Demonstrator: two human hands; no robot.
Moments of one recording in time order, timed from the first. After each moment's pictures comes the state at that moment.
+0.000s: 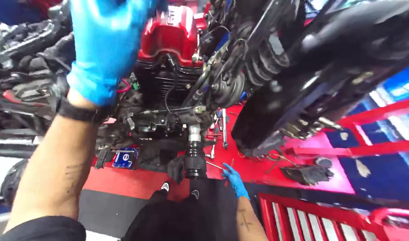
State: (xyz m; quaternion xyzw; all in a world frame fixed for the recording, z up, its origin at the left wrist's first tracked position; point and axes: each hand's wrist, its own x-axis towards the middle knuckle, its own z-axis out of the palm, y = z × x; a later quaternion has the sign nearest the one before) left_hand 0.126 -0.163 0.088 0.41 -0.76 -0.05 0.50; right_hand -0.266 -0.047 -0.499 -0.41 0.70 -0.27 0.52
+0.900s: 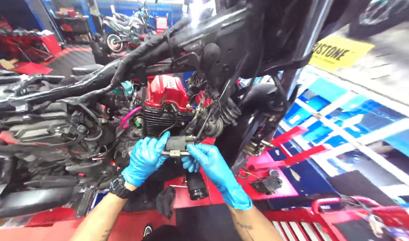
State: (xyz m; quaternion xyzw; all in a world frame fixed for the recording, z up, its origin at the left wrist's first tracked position) left_hand 0.165 -0.122 -0.092 0.39 -0.77 0.30 0.41; right_hand -0.063 -0.071 -0.034 -0.62 0.43 -0.45 0.48
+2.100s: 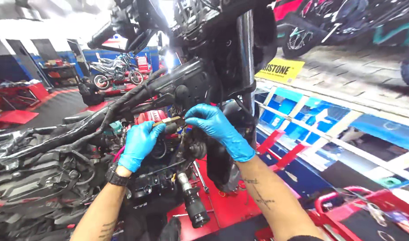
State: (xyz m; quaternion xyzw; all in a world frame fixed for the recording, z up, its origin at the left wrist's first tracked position) left_hand 0.142 -0.193 0.059 0.50 -0.78 -0.08 0.37; right_hand -0.124 -0.188 0.072 -0.78 0.35 -0.50 0.17
